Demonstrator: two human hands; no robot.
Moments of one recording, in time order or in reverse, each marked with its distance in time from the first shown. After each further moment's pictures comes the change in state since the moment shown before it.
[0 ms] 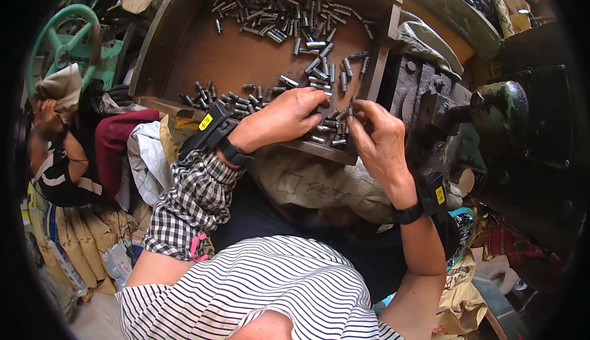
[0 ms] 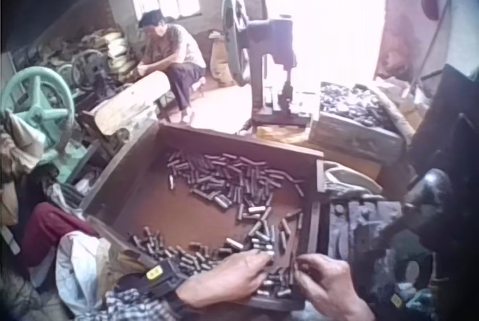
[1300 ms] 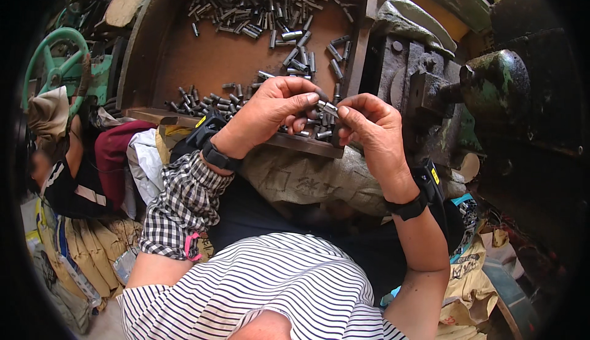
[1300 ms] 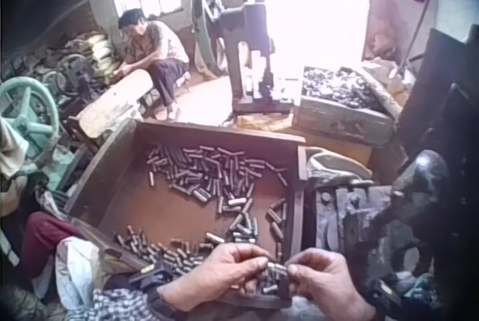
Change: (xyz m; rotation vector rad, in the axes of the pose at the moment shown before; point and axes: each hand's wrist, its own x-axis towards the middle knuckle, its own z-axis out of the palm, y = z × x) left_hand 0.009 0.032 -0.006 -1.221 -0.074 -0.535; right_hand -0.015 0.006 -0.010 1.001 0.001 0.485
